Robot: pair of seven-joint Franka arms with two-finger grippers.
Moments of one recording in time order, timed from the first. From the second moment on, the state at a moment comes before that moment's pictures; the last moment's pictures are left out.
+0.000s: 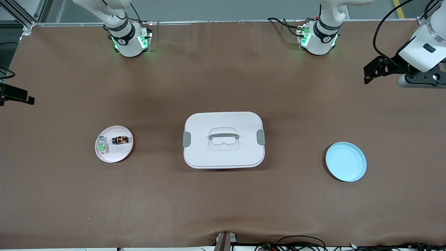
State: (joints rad) left arm -0.08 -0.06 -0.07 -1.60 0.02 1.51 -0.06; right arm -0.10 0.26 -0.04 -1.18 0.06 1.27 -0.13
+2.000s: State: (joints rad) left arm -0.07 -0.06 -0.07 -1.60 0.02 1.51 -0.06; right arm -0.04 -0.02 -0.07 -1.59 0.06 1.45 -0.13
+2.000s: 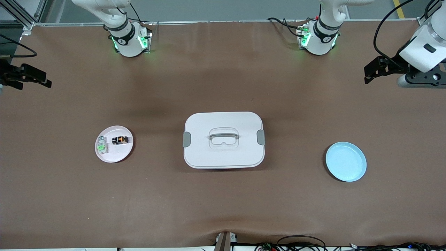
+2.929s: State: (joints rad) left arm -0.07 -0.06 -0.06 -1.60 0.02 1.51 -0.06; right arm 0.00 -0.03 -0.05 -1.59 0.05 1.46 -0.13
